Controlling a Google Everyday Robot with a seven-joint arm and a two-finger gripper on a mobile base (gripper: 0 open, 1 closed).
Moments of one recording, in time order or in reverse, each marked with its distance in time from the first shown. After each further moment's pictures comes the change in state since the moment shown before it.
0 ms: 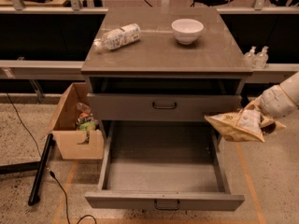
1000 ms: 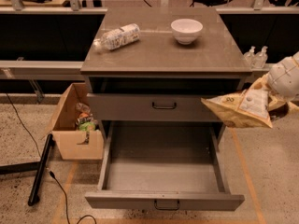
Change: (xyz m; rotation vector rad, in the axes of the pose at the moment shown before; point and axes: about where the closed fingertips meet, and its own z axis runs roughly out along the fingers) arm -0.097 -0.004 -0.074 0.053 0.103 0.022
